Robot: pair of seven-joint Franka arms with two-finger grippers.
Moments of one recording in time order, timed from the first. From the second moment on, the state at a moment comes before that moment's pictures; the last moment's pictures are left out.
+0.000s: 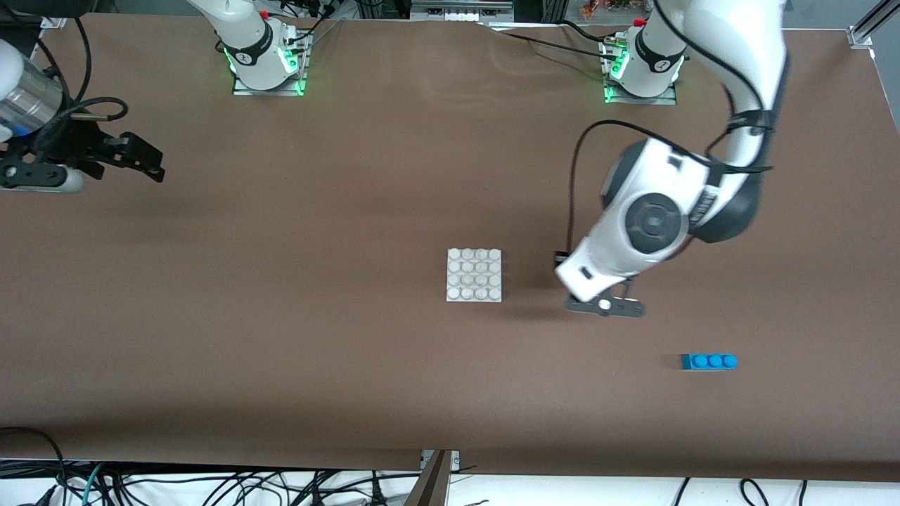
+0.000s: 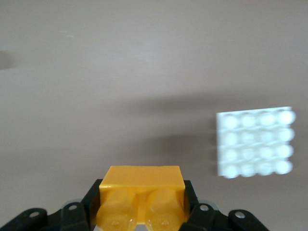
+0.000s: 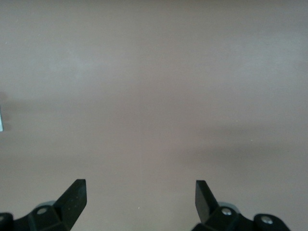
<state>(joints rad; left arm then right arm) -0.38 0.62 -0.08 -1.32 0.01 1.82 -0.38 0.07 0.01 0.01 -1.61 -0.01 1.62 0.14</state>
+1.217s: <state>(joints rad) -0.61 0.90 -0.07 -1.22 -0.01 2.03 -0.63 0.08 0.05 0.00 -1.58 0.00 1.62 0.14</state>
